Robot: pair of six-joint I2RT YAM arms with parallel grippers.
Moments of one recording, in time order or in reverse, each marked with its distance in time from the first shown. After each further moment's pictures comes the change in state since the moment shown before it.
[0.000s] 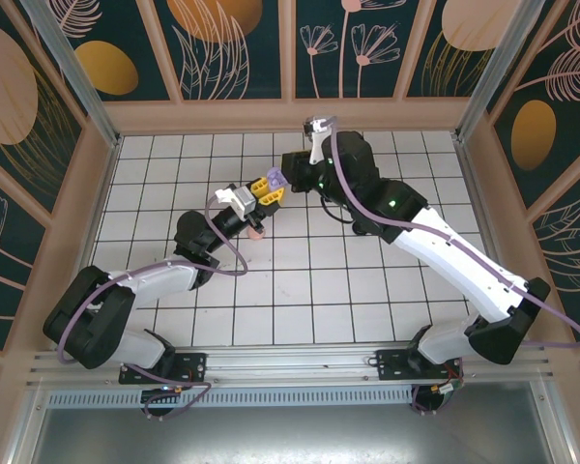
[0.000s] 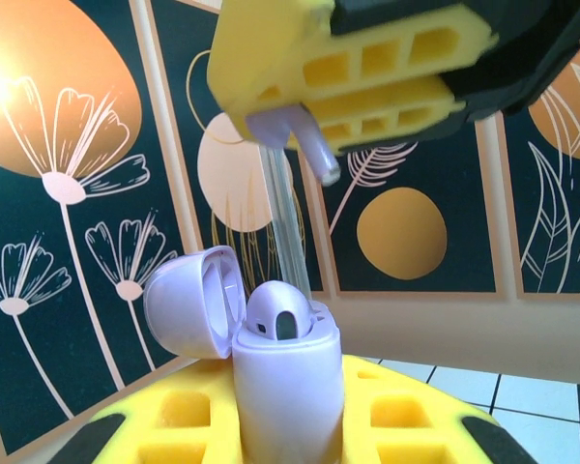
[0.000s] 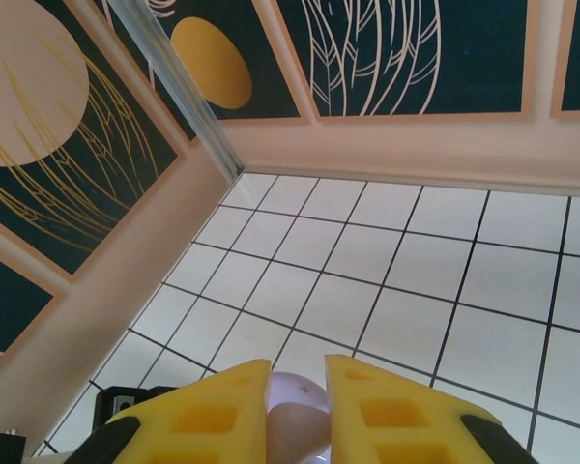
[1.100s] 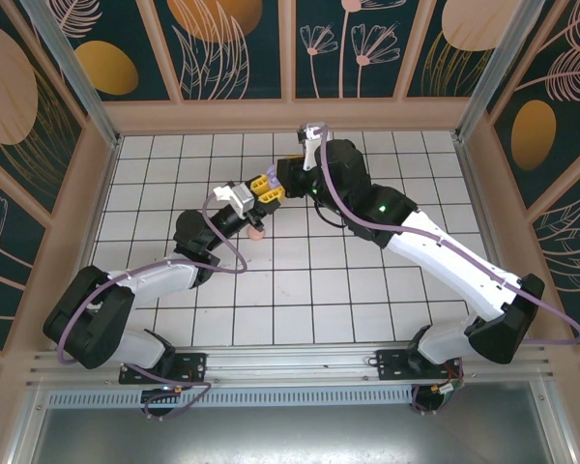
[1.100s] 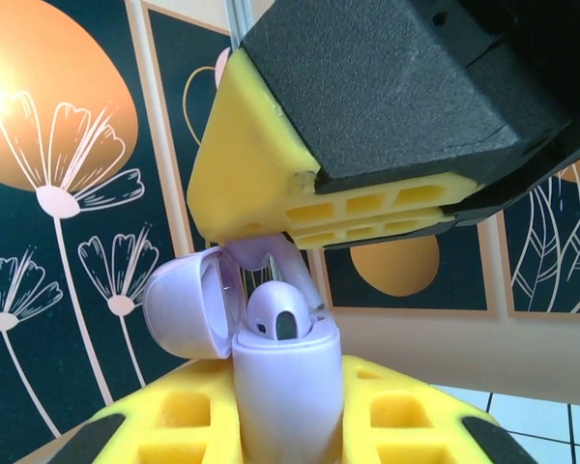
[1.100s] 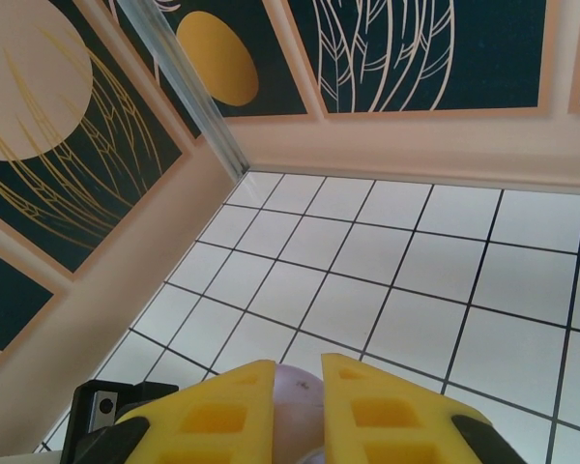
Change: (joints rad) left arm 0.000 0.000 0.018 0.012 0.010 -0.034; right arm 0.014 0.004 -0.071 0.092 0.006 0.001
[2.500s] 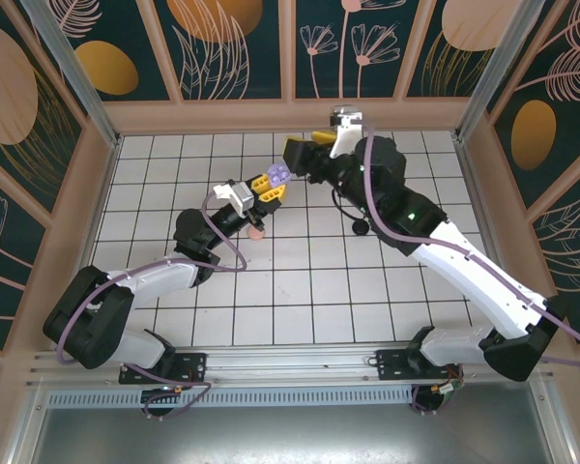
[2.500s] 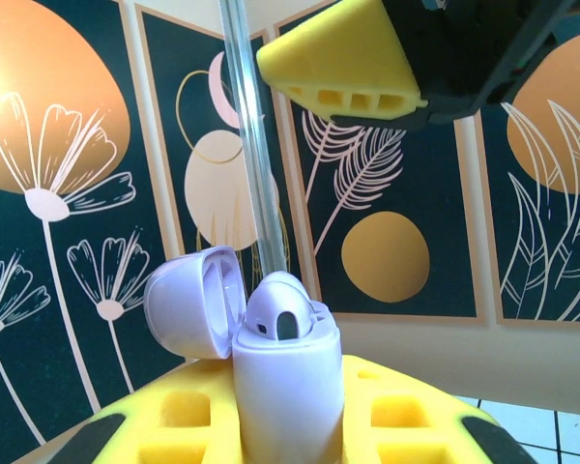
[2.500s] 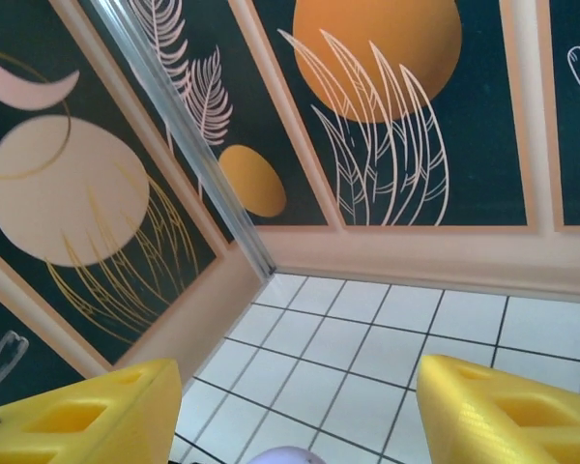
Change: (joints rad) left arm -0.002 0.000 0.013 -0.006 0.013 -0.022; right arm -0.075 -0.128 -0.039 0.157 -0.030 -0.014
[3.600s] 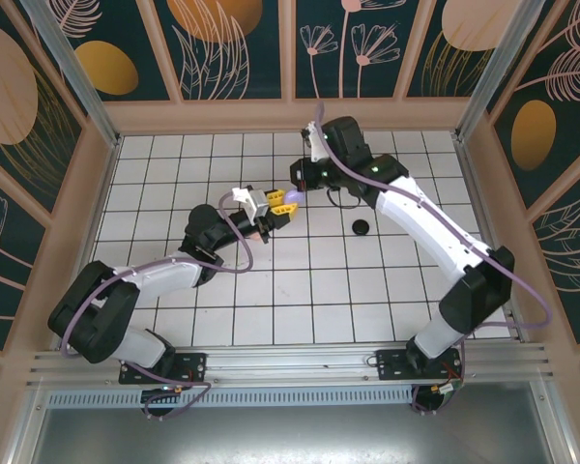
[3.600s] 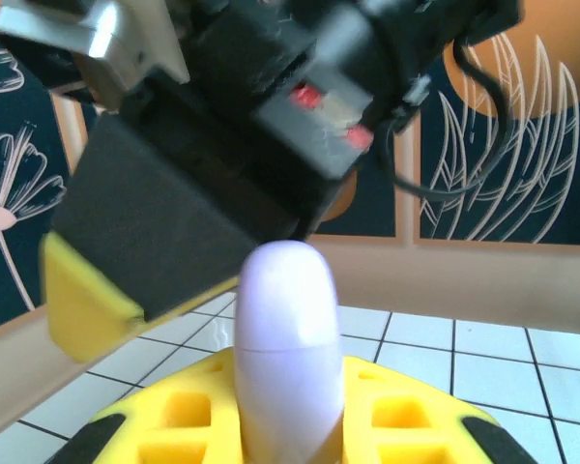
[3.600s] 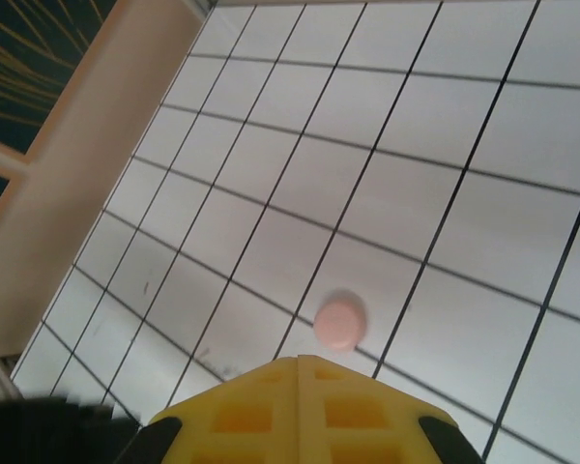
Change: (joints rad) left arm -0.012 0.042 0.005 -0.171 0.138 -0.016; right arm -0.170 0.299 0.128 -0.409 -0.393 -0.035
